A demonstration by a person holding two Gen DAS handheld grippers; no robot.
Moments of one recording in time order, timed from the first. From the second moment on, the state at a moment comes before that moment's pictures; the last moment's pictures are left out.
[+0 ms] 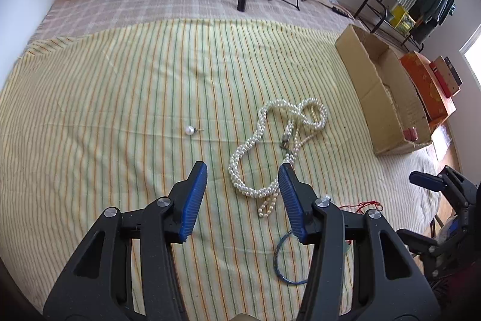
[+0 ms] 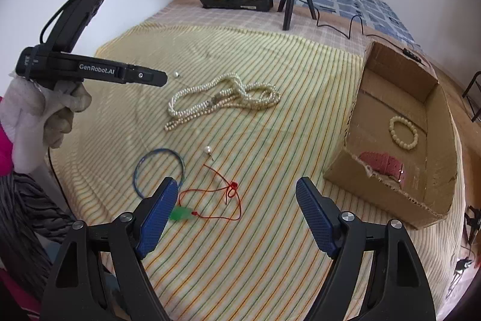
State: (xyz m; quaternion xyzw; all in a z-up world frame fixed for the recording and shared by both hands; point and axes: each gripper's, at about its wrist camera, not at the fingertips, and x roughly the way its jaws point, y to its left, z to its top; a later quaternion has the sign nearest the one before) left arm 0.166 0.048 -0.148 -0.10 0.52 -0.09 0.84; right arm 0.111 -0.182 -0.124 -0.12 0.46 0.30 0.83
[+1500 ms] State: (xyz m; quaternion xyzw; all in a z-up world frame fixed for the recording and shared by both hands) left arm 0.202 0.022 -0.194 -0.02 0.54 -0.05 0.84; right arm 0.136 -0.167 -0.172 -0.14 0.51 0.30 0.80
